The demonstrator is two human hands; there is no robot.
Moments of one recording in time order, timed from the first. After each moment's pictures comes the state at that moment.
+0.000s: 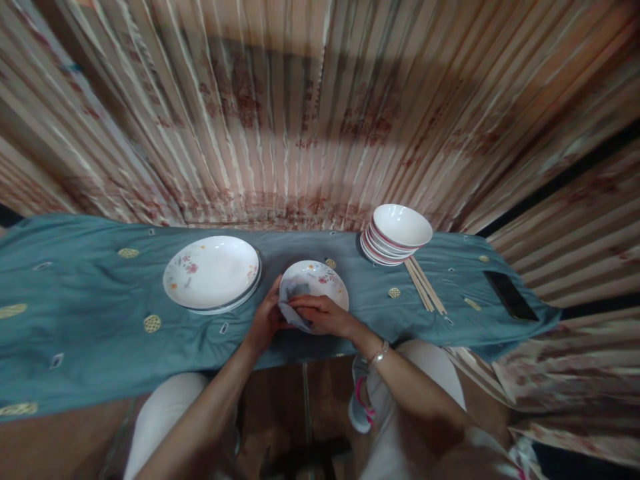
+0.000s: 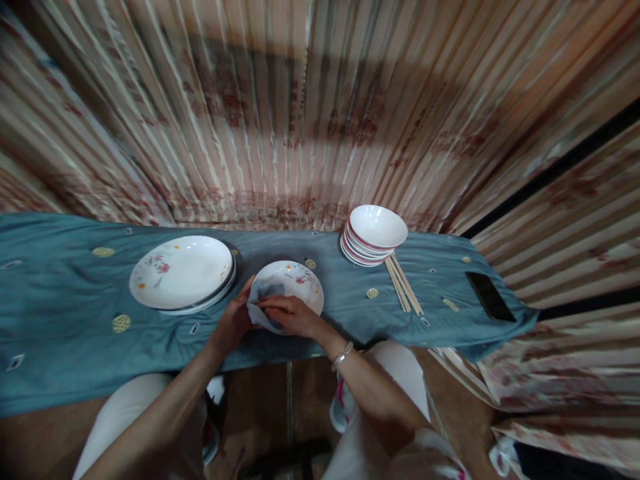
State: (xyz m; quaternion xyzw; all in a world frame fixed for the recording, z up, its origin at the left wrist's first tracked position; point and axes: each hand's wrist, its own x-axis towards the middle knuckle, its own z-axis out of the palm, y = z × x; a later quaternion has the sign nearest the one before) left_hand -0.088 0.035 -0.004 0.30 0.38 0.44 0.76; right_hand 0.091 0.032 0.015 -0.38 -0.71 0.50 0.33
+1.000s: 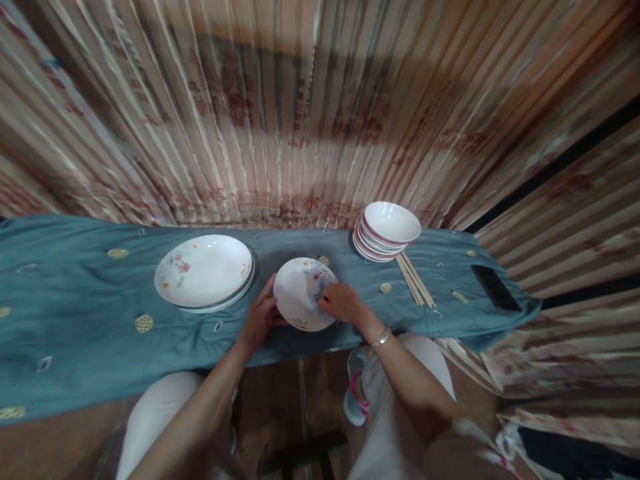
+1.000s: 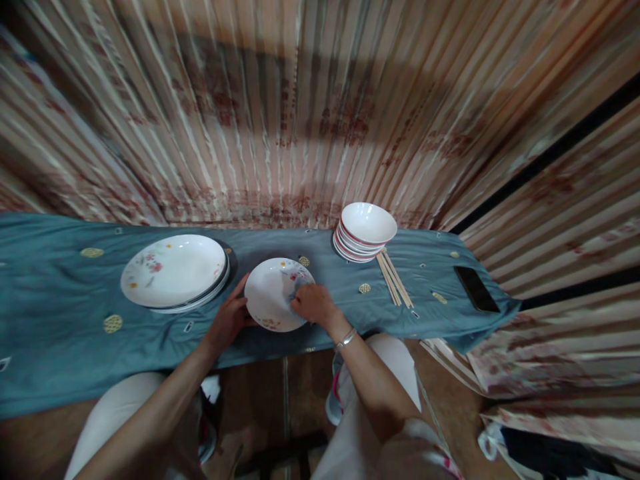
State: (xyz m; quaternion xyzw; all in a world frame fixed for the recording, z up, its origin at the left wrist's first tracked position) left_hand -0.088 0.036 0.001 0.31 0.43 0.42 0.74; right_hand 0.122 0.033 0.045 -0.63 -0.76 0.13 -0.07
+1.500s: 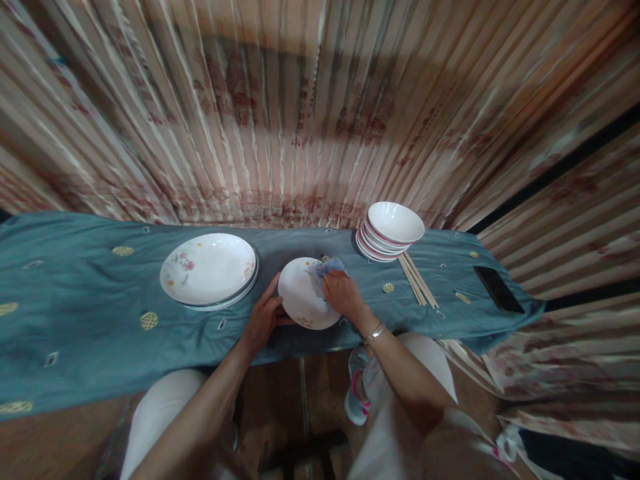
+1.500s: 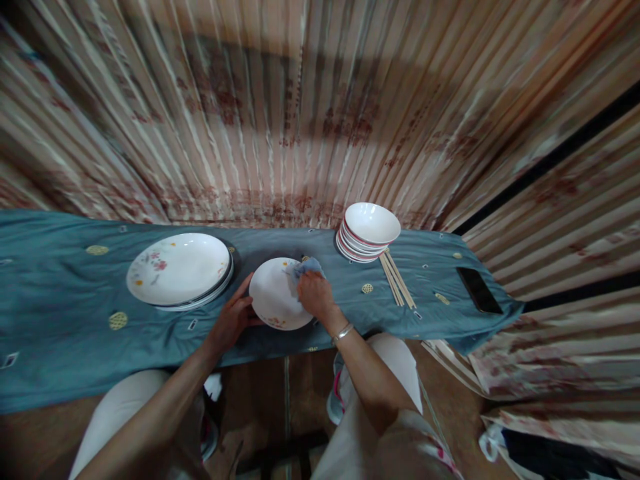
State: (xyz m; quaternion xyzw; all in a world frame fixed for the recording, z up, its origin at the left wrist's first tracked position) left_hand -0.087 0.031 0.003 0.33 0.41 0.43 0.73; right_hand 0.123 0.050 0.014 -0.63 -0.77 0.01 0.05
